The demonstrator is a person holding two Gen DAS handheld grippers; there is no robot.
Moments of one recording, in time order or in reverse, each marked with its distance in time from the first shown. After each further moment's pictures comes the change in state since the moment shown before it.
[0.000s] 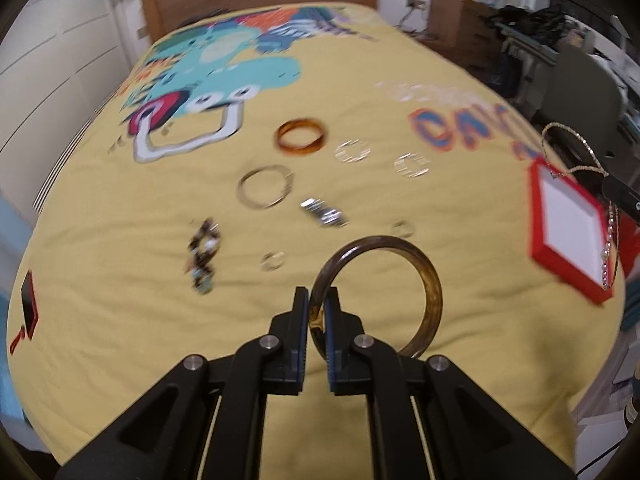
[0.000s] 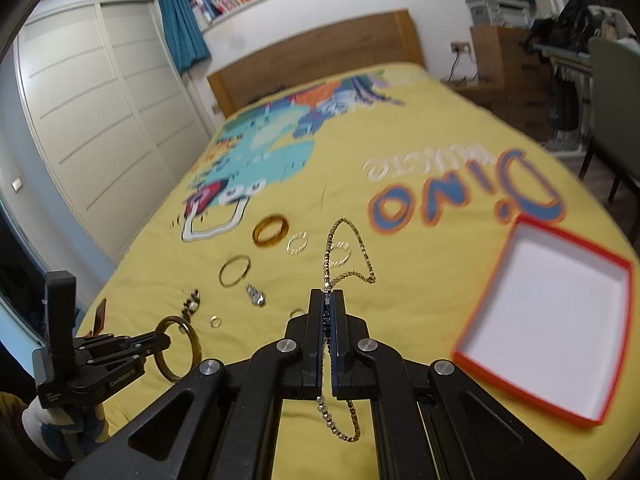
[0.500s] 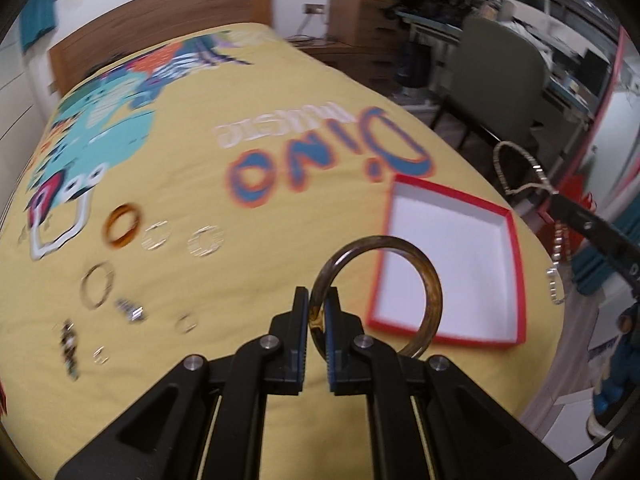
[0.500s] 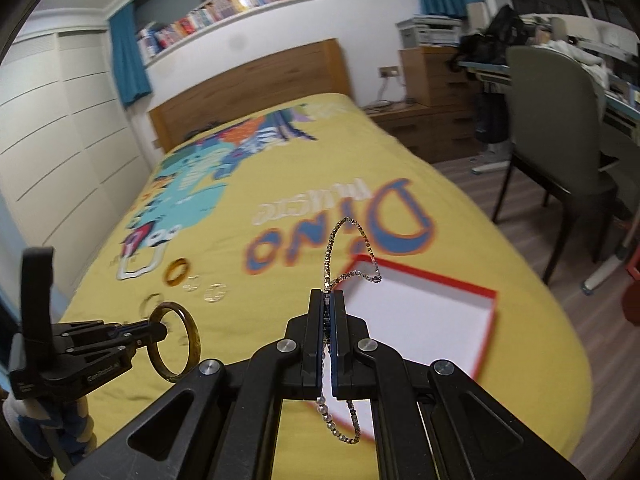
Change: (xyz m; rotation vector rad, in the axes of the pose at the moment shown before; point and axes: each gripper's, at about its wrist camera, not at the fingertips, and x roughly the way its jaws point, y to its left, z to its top) left arm 0.019 -0.213 0.074 0.190 -0.030 -0.204; right arm -0.070 -0.147 0.027 0.072 -0.077 -0.203
